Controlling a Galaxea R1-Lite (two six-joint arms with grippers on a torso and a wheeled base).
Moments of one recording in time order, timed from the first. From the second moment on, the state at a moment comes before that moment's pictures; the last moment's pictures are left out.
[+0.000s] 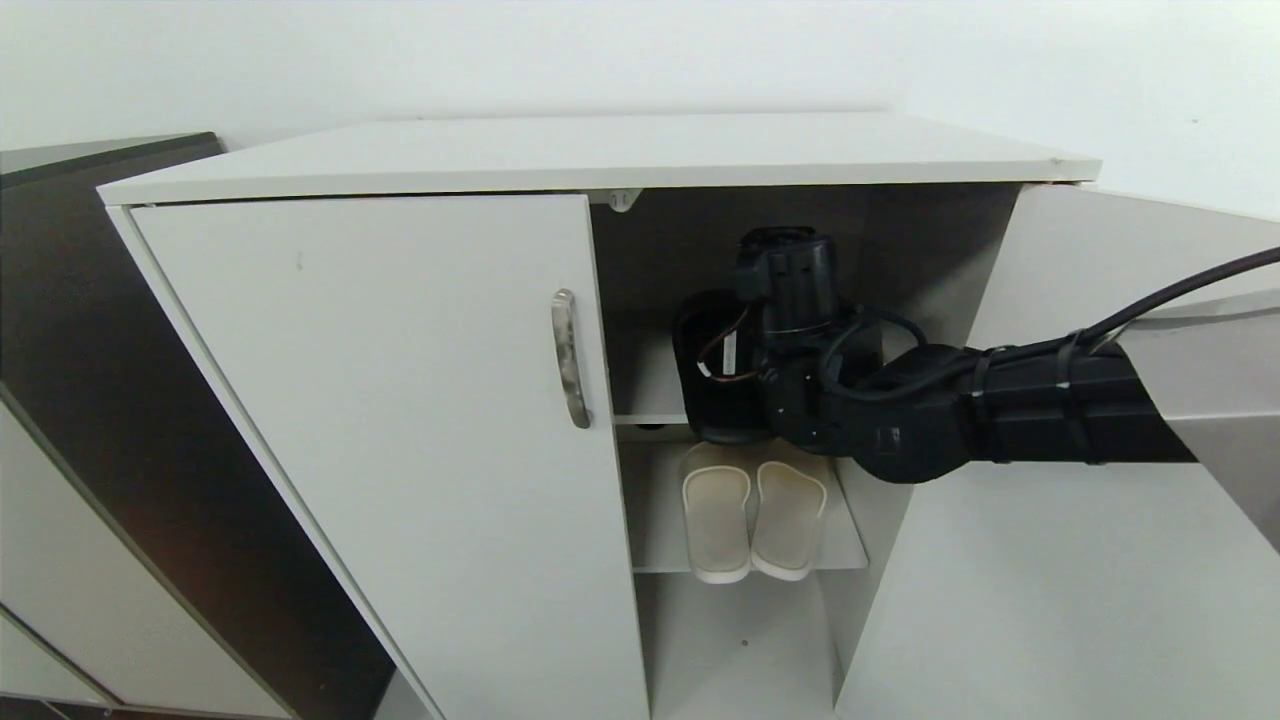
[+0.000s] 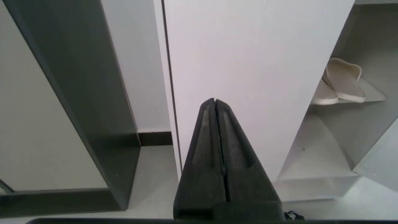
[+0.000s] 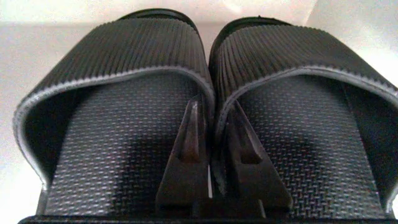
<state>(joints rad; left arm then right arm) 0.00 0.00 0.00 0.00 -0.01 0.01 0.75 2.13 -1.65 -0.28 -0.77 0.18</state>
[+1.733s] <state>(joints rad) 0.00 0.00 0.00 0.00 -0.01 0.01 0.87 1.91 -1.33 -0.25 -0.82 0.22</state>
